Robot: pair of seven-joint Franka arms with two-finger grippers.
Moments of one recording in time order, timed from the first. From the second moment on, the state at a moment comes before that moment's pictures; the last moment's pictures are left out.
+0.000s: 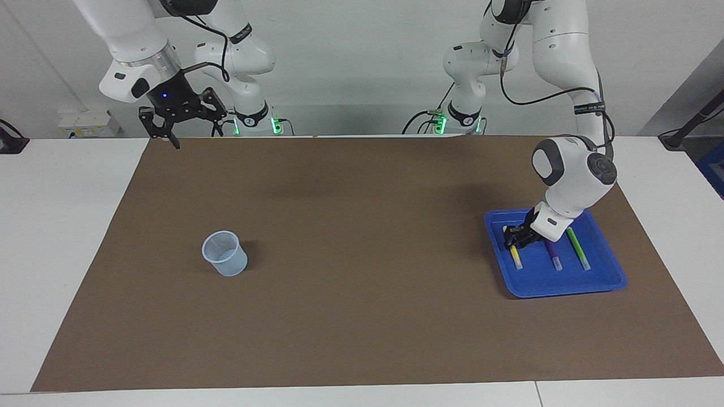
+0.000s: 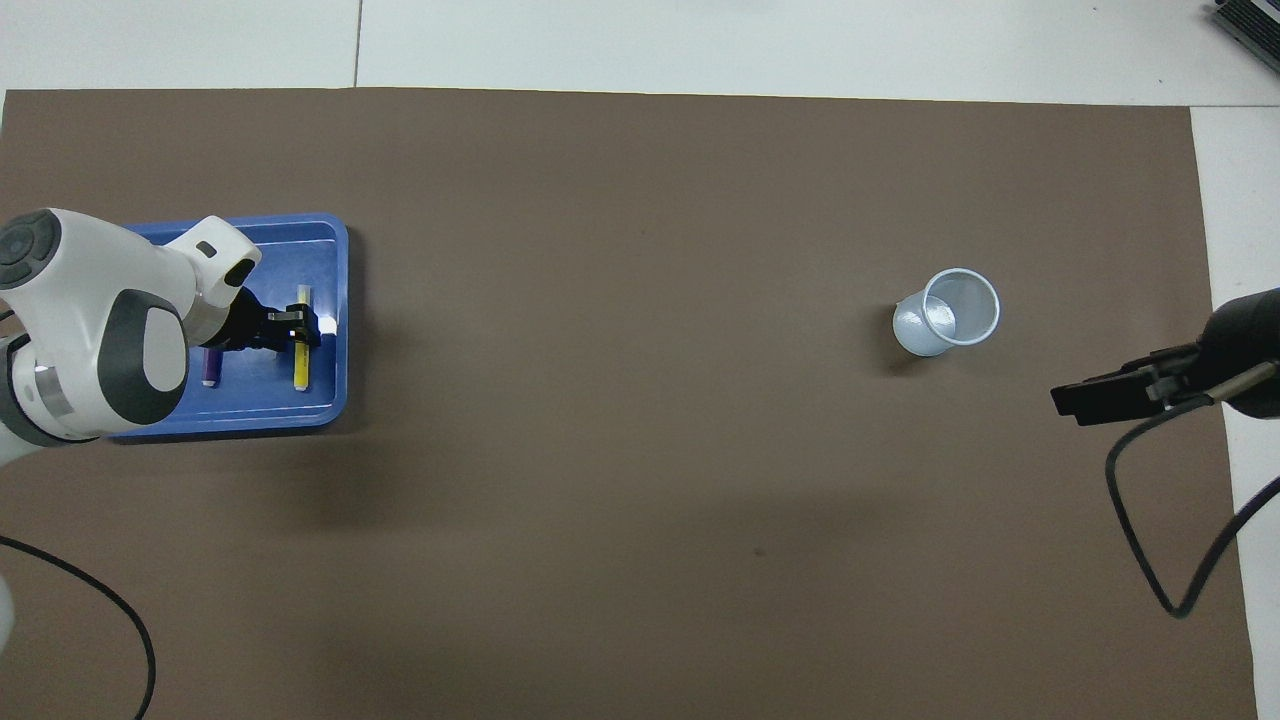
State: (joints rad) left arm 0.08 0.32 -0.09 -1.99 -0.16 2.27 0.05; right arm 0.05 -0.15 -0.01 -1.74 0.10 1.59 -0.27
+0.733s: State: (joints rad) left arm 0.07 0.31 -0.09 -1.99 -0.15 2.28 0.05; right arm 0.09 -0.14 -0.01 -1.74 0.10 1.59 -0.20
